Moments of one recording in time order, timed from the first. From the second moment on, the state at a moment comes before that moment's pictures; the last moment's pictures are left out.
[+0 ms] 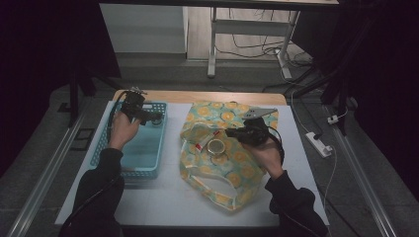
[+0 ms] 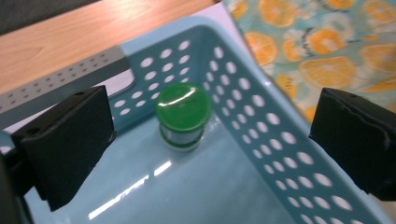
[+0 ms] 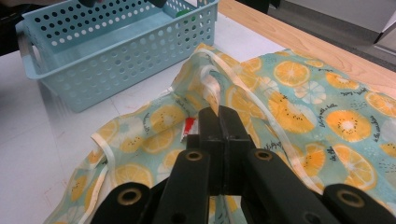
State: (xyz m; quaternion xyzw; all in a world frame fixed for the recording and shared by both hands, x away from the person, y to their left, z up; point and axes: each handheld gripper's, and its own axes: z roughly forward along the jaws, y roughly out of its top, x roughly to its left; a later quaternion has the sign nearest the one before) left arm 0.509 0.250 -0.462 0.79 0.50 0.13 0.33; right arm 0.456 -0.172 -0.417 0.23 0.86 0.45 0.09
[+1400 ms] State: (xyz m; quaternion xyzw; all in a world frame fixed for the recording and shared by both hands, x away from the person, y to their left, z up) left arm 0.540 0.236 -0.488 0.80 0.53 0.12 0.24; right arm 0.456 -0.175 -0.416 0.24 0.85 0.45 0.09
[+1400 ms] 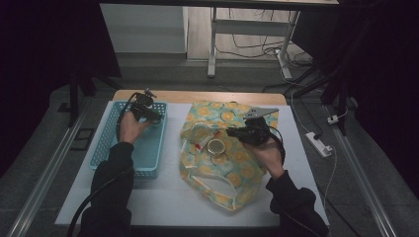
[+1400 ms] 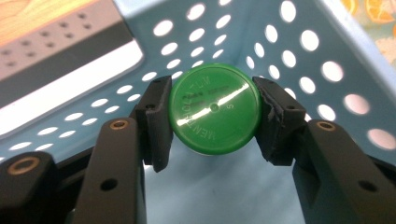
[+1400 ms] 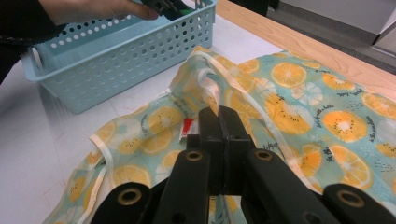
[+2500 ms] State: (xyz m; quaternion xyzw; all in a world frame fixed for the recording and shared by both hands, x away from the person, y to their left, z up) left arm 0.479 0.248 -0.424 0.81 0.48 0.13 0.32; right arm 0.455 -0.174 -0.415 0.24 0.85 0.46 0.10
